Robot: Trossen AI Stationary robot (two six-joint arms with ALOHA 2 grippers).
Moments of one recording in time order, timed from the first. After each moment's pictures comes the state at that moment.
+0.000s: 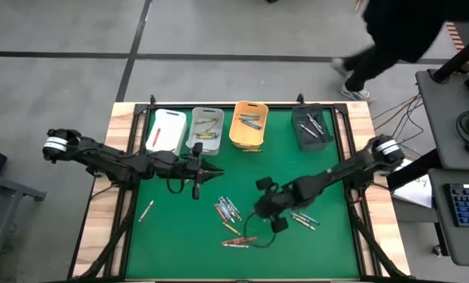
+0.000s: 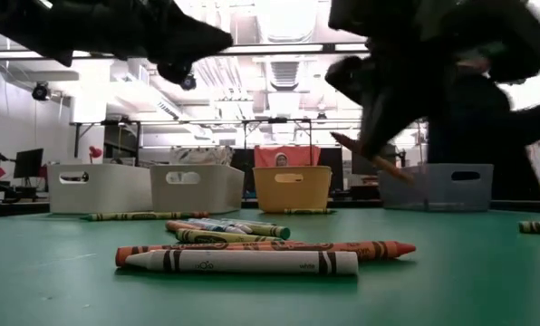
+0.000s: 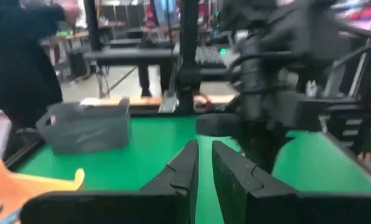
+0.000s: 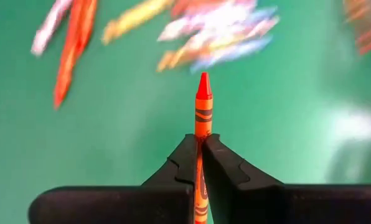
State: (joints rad) left arm -0.11 1.22 0.47 0.71 -0.10 0.01; right arm 0.34 1.71 1.13 -0.46 0.14 -0.06
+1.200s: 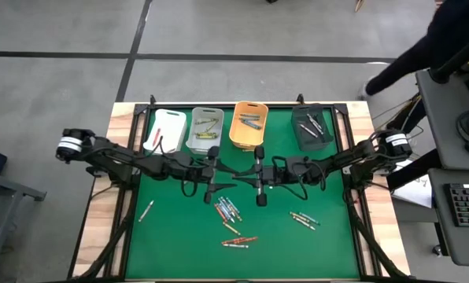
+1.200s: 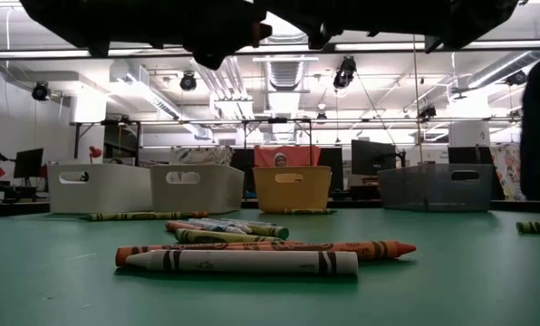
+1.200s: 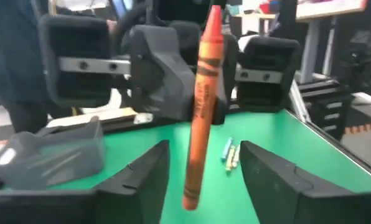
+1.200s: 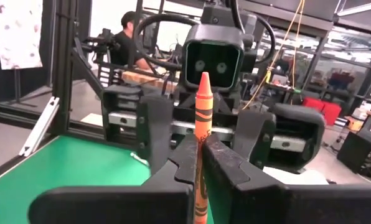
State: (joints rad) left arm -0.11 1.41 0.65 0.68 0.00 0.12; right arm 0.14 1.60 0.78 0.92 0.07 -0.24
